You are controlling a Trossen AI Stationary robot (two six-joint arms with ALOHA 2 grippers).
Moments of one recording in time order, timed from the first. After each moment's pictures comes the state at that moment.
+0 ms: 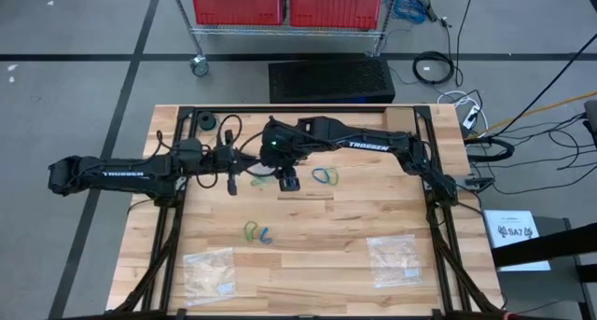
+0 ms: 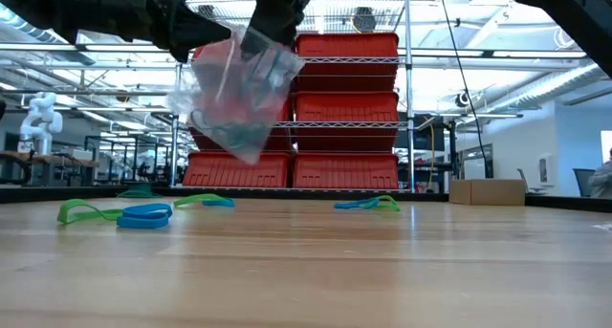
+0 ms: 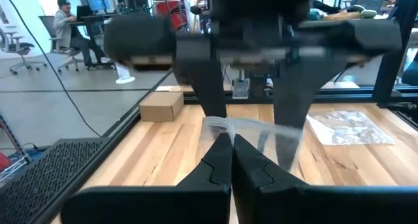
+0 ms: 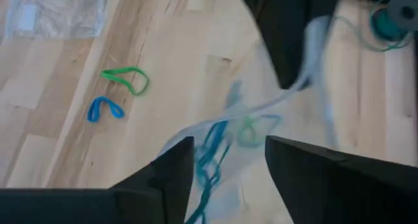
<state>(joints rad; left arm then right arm) 0.19 0.78 0.38 0.35 0.08 0.09 -0.09 2.21 2.35 -1.09 -0.10 -0.25</state>
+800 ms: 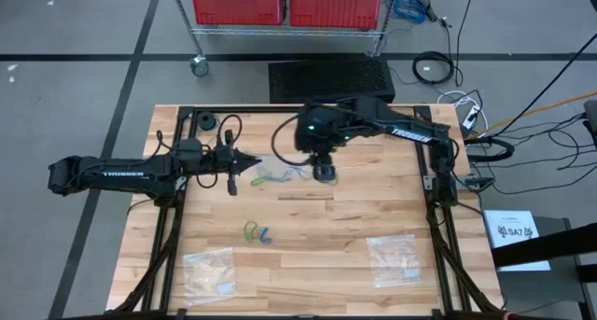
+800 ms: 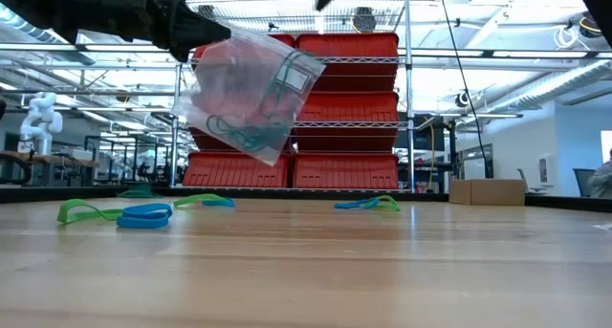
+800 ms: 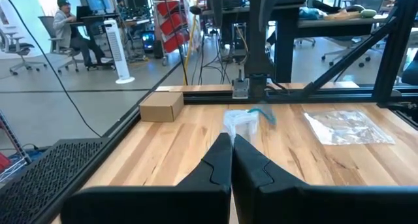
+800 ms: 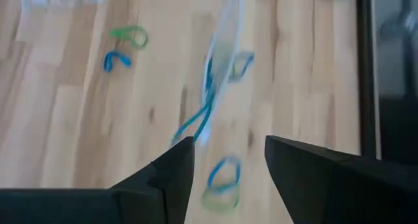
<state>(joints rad) 0.19 0.78 0.38 0.35 0.08 0.09 -0.09 1.97 2.36 -1.42 -0.01 -0.17</state>
